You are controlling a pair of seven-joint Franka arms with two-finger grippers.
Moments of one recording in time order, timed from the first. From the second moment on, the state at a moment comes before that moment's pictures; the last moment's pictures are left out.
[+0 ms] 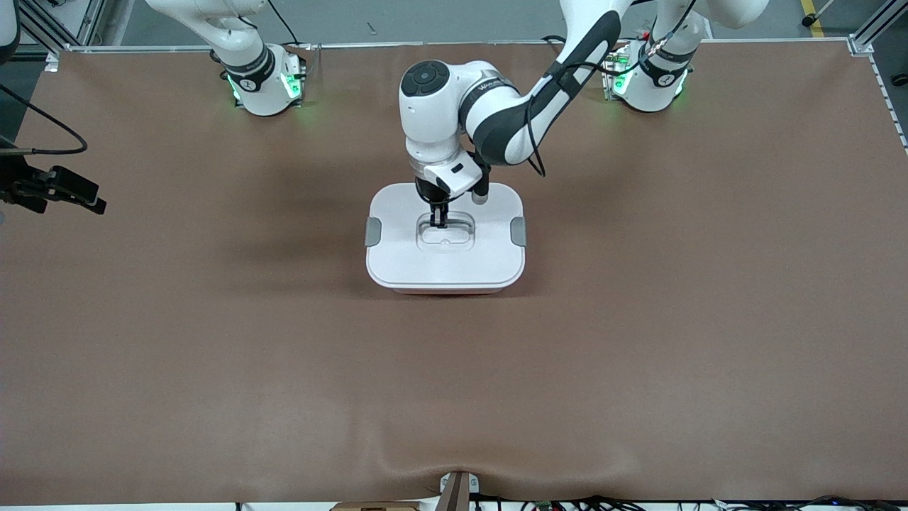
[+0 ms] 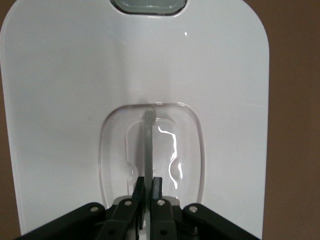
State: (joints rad) left arm -0.76 0.56 -0.21 -1.53 0.33 2.17 -2.63; right arm -0.04 0.01 -0.06 -1.62 0.02 1.62 -0.05
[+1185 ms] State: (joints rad) left arm -0.57 0.32 -0.19 -1.42 0.22 1.74 -1.90; right arm -0.04 0.01 -0.06 -1.62 0.02 1.62 -0.05
